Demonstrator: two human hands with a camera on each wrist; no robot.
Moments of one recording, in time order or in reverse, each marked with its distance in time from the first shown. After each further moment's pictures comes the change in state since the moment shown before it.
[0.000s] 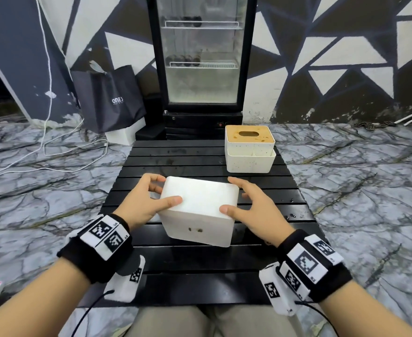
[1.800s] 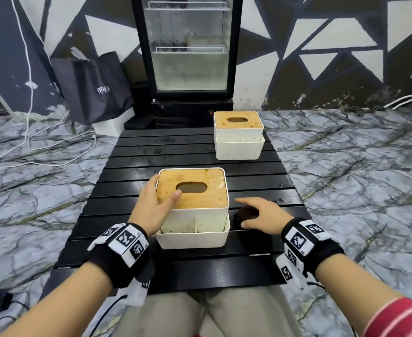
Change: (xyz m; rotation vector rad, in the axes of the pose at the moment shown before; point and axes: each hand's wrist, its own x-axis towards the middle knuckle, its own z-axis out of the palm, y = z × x) left_hand -0.015 -0.009 0.055 0.183 0.057 0.005; right_hand 0.009 0.094 -0.020 -0.434 -0.276 0.192
